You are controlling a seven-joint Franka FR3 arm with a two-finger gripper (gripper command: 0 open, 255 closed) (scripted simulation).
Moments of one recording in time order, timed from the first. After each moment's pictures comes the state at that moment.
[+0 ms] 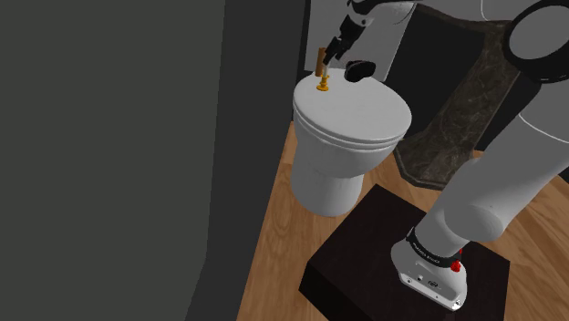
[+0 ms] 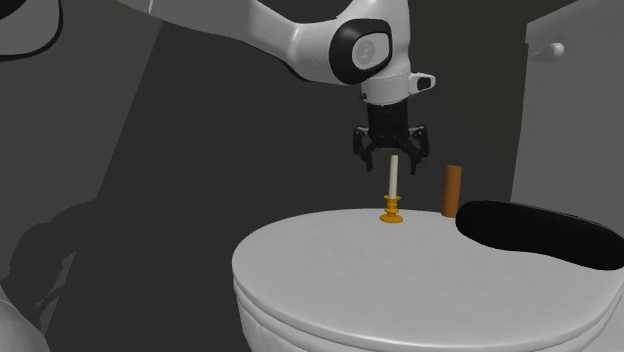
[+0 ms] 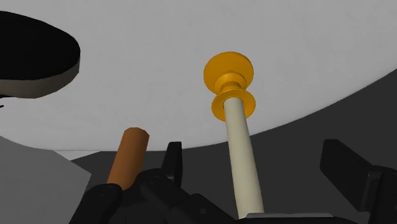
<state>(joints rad) 0.04 -0.06 -0.45 -1.85 0.18 2.16 -0.54</state>
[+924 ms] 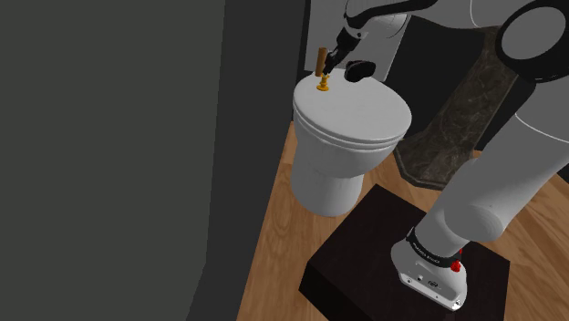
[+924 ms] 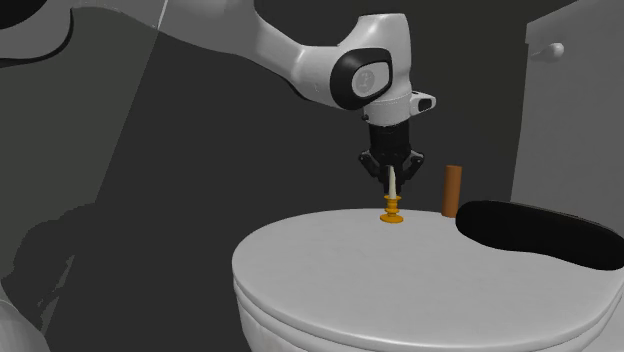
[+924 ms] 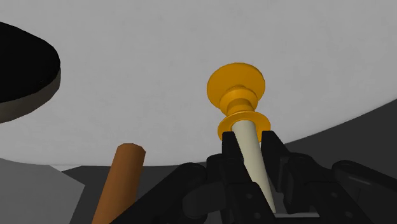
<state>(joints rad) 0.04 -0.04 -0.45 -1.91 0.21 2.26 -0.58</state>
